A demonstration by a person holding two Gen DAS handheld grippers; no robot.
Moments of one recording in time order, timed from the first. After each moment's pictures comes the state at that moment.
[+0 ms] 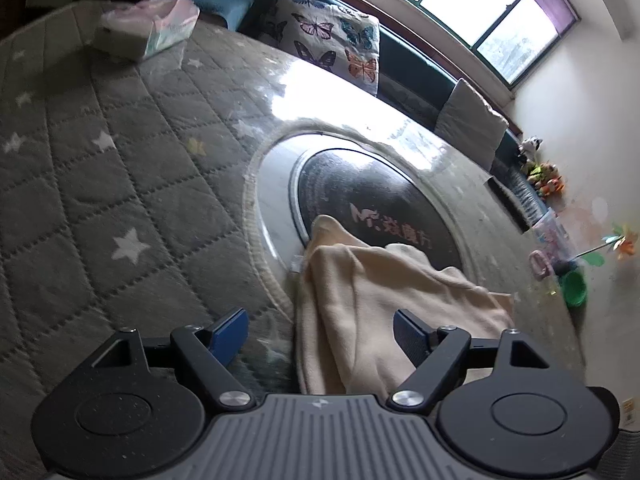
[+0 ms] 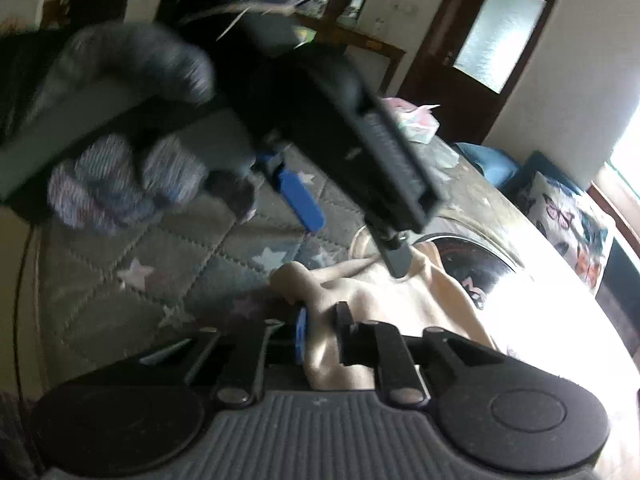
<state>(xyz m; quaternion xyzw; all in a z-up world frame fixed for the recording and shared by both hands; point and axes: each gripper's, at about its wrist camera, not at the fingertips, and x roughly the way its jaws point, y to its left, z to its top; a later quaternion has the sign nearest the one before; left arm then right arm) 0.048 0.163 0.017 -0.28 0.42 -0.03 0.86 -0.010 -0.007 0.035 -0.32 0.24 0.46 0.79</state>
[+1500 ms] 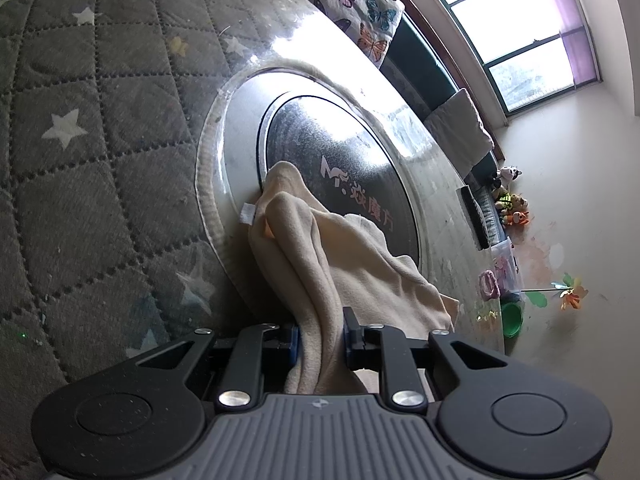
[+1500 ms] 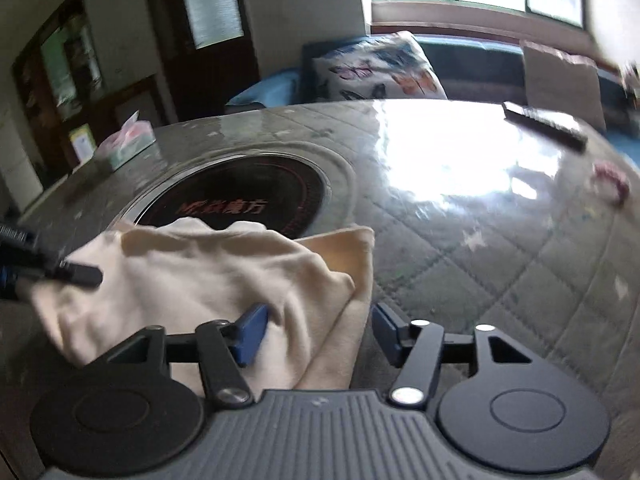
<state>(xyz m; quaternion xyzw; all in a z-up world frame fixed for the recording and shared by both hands) 0.062 0.148 -0.010 -0.41 0.44 -0.06 0.80 0.109 -0.214 0.020 0.00 0.38 0.23 0.90</state>
